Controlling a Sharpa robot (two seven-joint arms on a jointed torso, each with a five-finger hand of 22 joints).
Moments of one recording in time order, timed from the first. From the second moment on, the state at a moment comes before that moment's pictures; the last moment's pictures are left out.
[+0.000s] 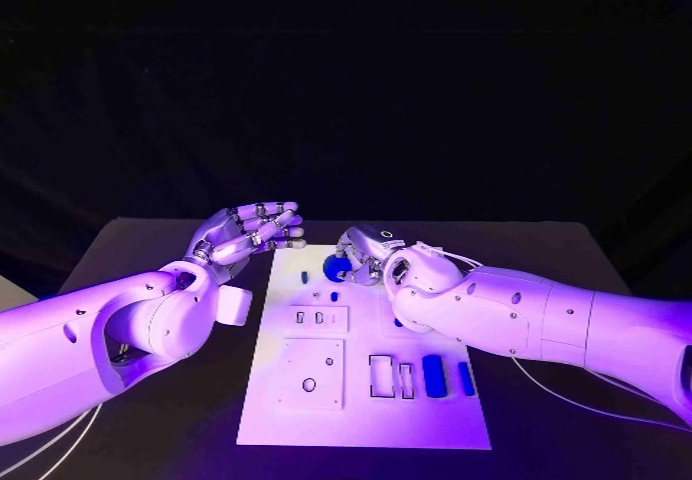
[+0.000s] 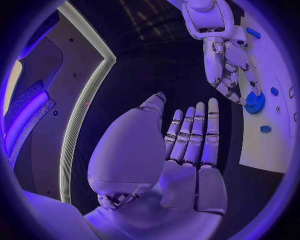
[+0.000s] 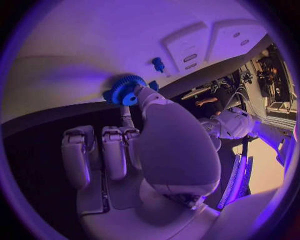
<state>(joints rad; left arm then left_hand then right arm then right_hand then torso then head) 1.20 -0.93 0.00 1.65 -0.02 -0.31 0.45 1.51 -0.11 0.16 0.28 0.25 0.76 0.19 0.22 0.19 0.93 0.21 0.07 0.07 0.86 0.17 0.33 0.30 0.17 0.79 0.26 0.45 0.23 1.24 -0.43 -0.14 1.20 -1.52 -0.49 -0.25 1.46 -0.19 0.29 0.26 0.23 0.97 0.15 0.24 0.37 1.47 0.05 1.56 1.31 1.46 -0.02 1.55 1.31 0.01 1.46 0.09 1.57 1.31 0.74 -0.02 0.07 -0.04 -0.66</state>
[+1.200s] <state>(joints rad) 1.20 -0.93 0.00 1.65 -0.02 -0.31 0.45 1.51 -0.11 0.16 0.28 0.25 0.77 0.20 0.22 0.19 0.93 0.21 0.07 0.07 0.85 0.16 0.33 0.30 0.17 0.79 0.26 0.45 0.23 1.24 -0.41 -0.14 1.15 -1.46 -0.43 -0.21 1.14 -0.15 0.16 0.29 0.28 0.92 0.16 0.16 0.35 1.47 0.07 1.56 1.31 1.47 0.00 1.56 1.31 0.01 1.47 0.10 1.57 1.31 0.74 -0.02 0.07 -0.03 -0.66</state>
